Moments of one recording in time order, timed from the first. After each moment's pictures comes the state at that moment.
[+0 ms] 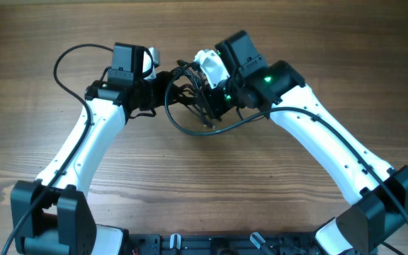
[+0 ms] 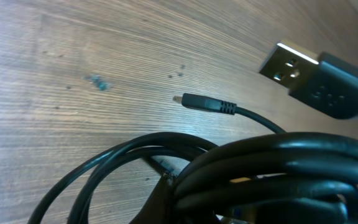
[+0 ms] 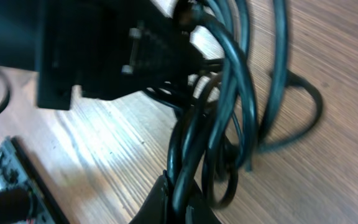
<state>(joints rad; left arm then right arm) -0.20 1.59 1.17 -0.56 0.39 -0.55 0.60 1.71 1.56 -0.87 -0.35 0.07</state>
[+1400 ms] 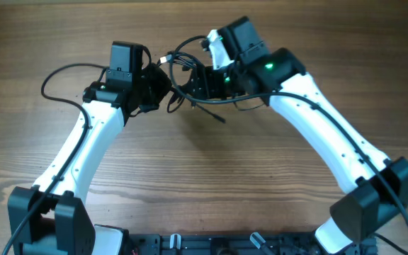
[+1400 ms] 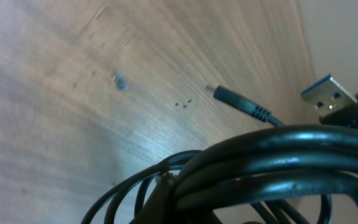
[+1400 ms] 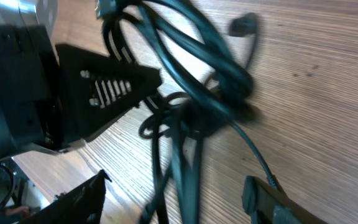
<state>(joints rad) -0.20 1.57 1.16 -0.54 0.28 -1.07 0.54 1.76 1.66 -0.88 -0.37 0.37</state>
